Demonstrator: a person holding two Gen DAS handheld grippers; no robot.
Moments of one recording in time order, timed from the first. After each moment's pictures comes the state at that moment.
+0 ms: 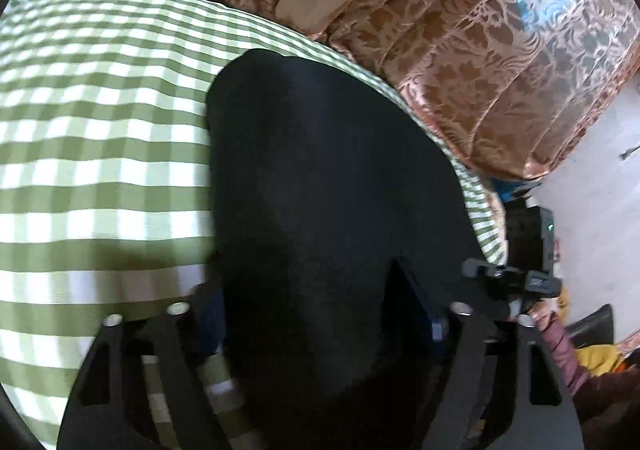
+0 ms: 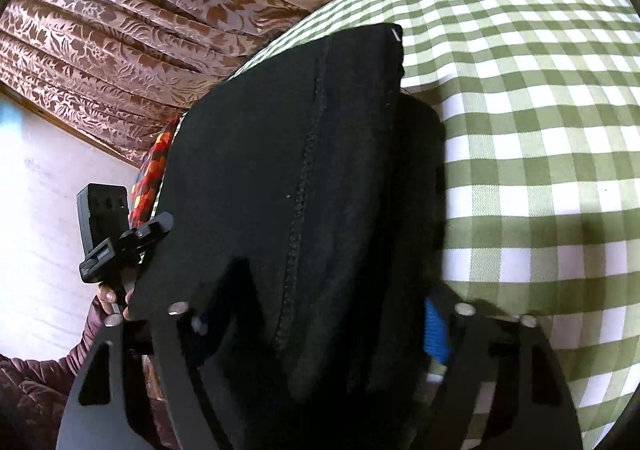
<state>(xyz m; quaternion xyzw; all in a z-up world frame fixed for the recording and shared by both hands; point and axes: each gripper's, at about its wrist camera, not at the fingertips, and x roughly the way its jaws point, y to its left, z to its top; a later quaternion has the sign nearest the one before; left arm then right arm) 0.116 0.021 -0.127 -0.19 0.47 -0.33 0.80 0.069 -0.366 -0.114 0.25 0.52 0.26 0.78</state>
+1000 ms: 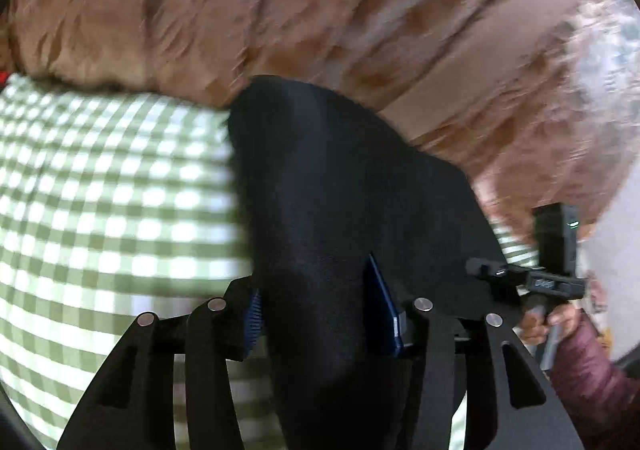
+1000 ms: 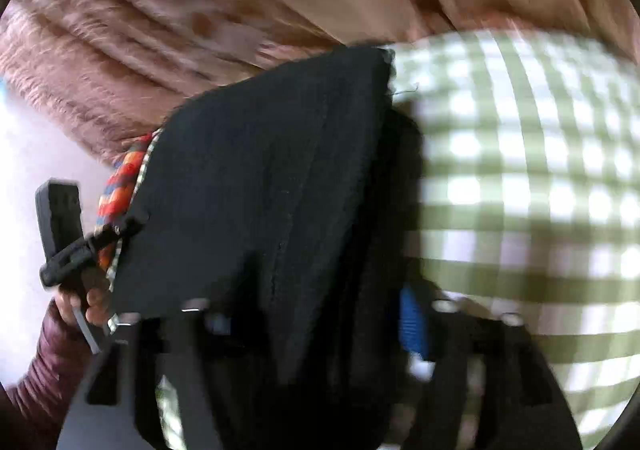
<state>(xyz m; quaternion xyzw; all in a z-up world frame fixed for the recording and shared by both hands) 0.251 0.103 -0.091 -0.13 0.43 -0.20 0.87 0.262 -0.290 -0.138 0.21 0.51 0.27 0.79</state>
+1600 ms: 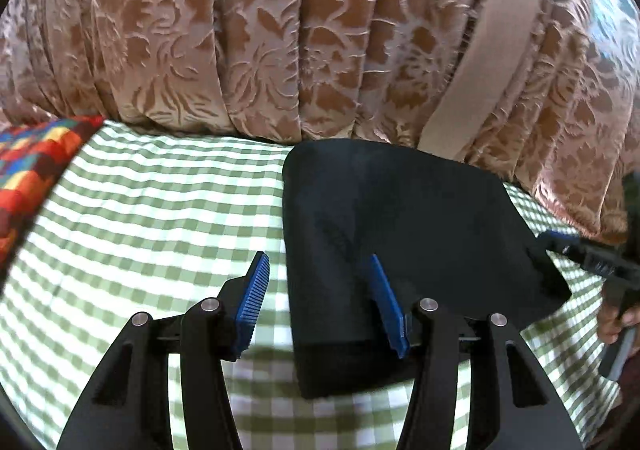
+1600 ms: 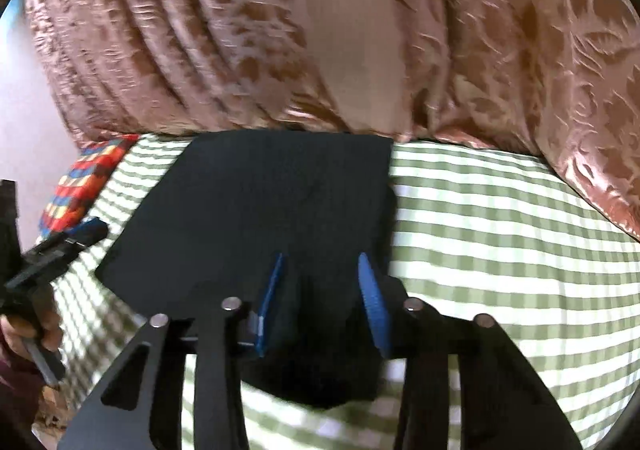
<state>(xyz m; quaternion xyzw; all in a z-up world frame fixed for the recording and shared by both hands) 0.154 0.082 -0.053 -0.06 0.34 -0.07 0.94 0.183 -0.250 -0.051 0.02 0.41 0.19 0.89</state>
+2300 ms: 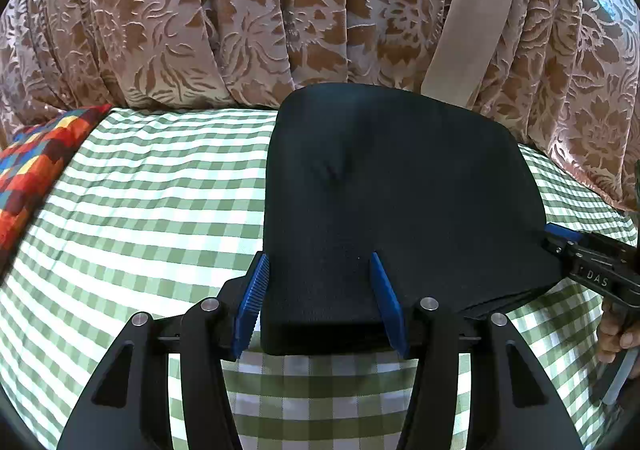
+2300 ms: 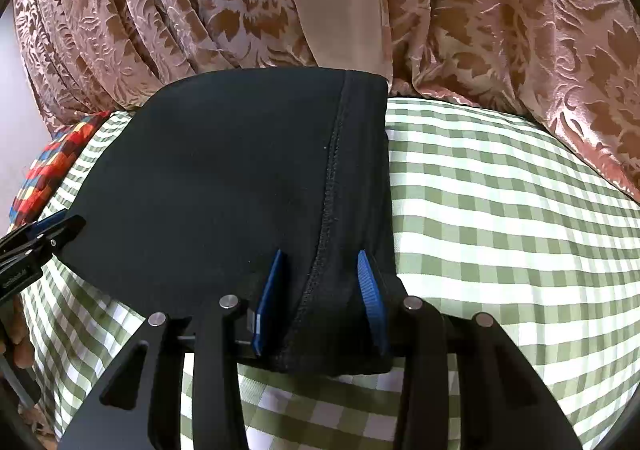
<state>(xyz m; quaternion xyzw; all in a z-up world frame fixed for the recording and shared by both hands) 0.141 0.046 -0.086 -0.02 0.36 -0.04 0.93 0.176 -0.246 -0.104 0.02 0.42 0.13 0.90</state>
